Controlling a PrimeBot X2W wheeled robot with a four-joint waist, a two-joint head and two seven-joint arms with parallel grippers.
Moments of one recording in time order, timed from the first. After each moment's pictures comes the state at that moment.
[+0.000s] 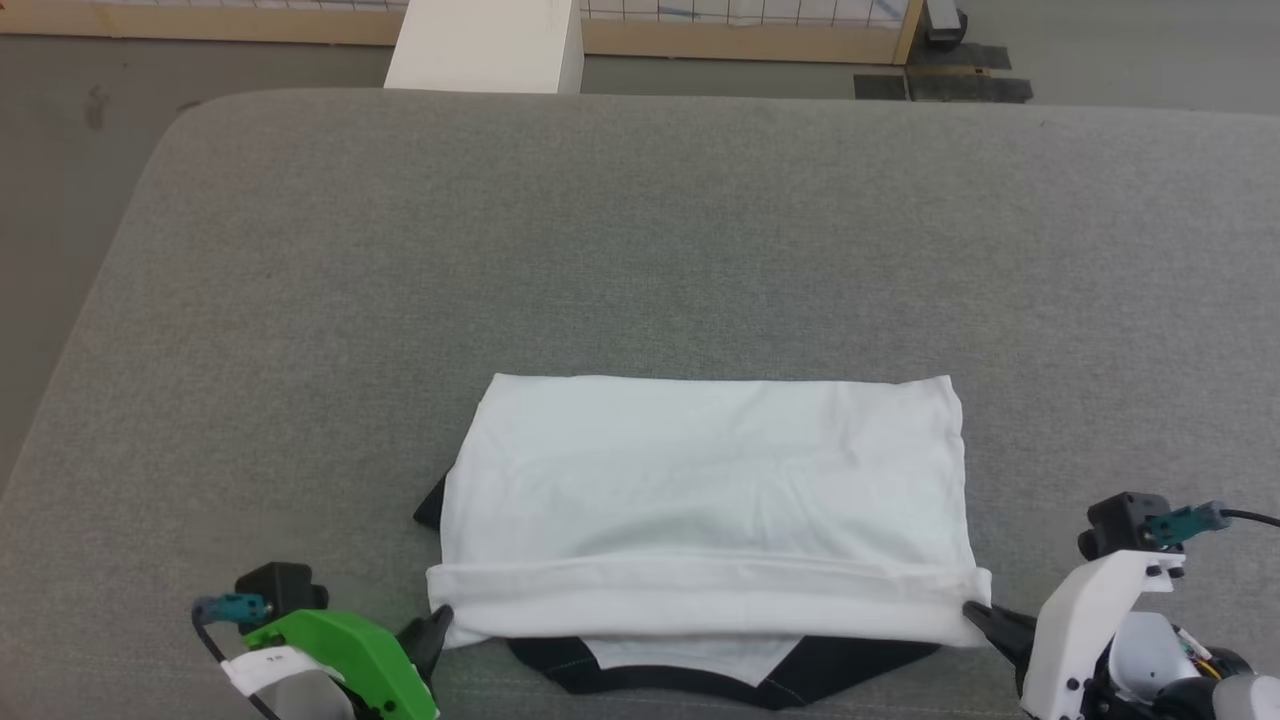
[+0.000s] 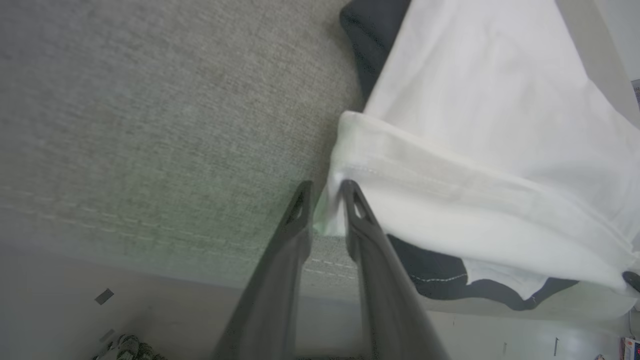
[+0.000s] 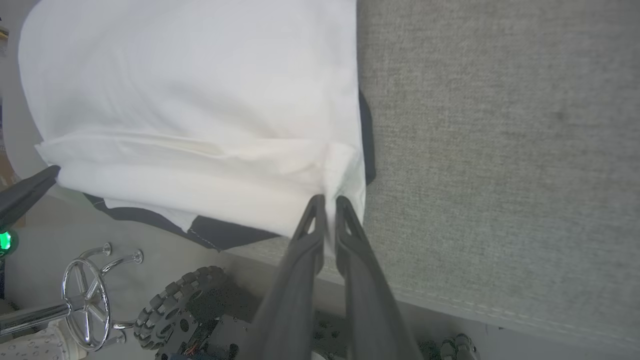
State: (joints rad) left arm -0.02 0.17 -0.09 0.26 -0.76 -0.02 0.40; right arm 0.00 -0.14 -0.06 0.05 0.52 0.13 0.82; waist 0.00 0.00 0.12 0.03
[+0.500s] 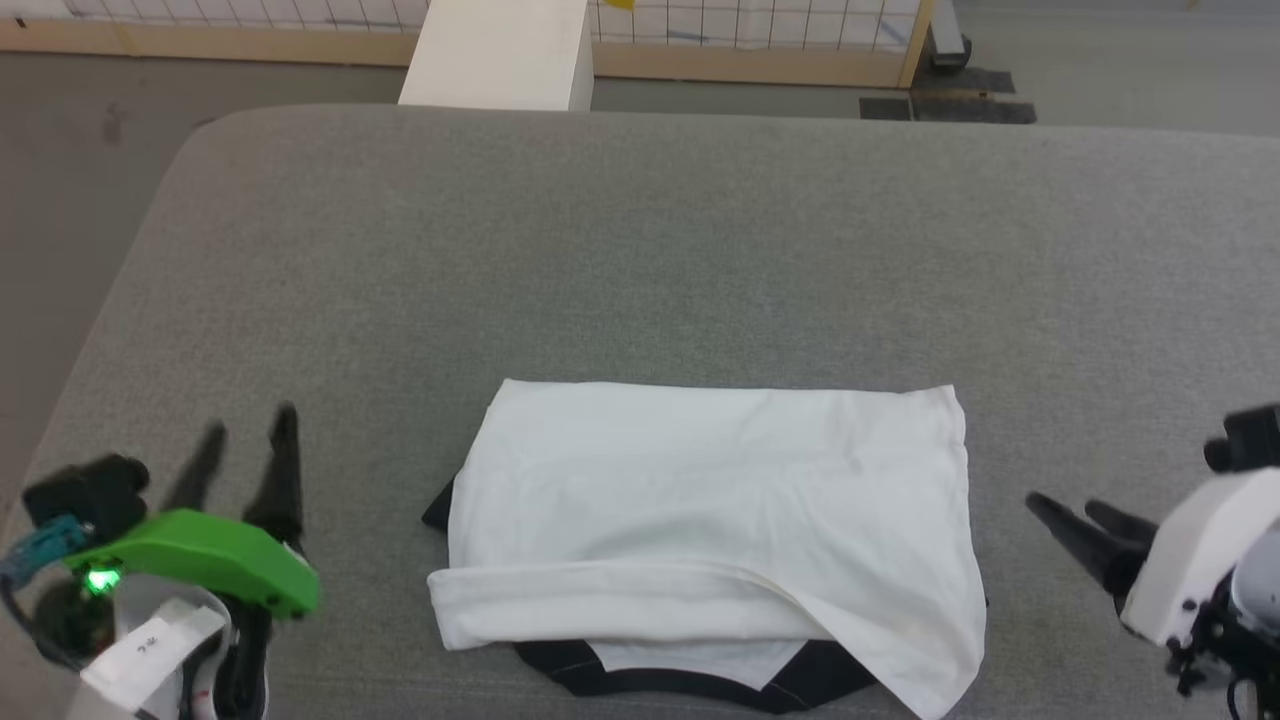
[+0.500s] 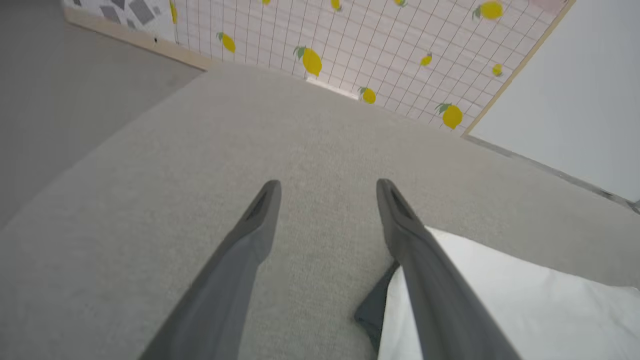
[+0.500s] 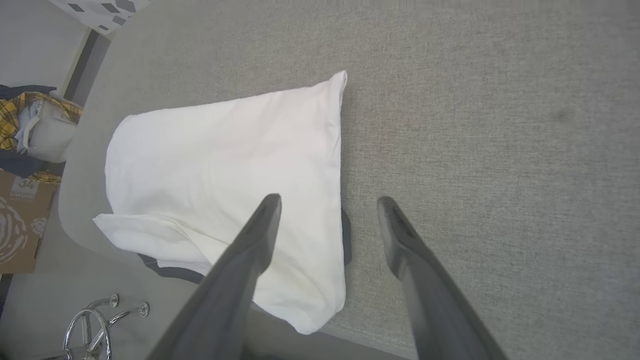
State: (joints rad) left arm -0.06 0.28 0.01 -0.01 -0.60 0.04 0.12; right arm -0.04 -0.19 -0.20 -0.12 0.62 0.13 0.89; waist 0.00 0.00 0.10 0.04
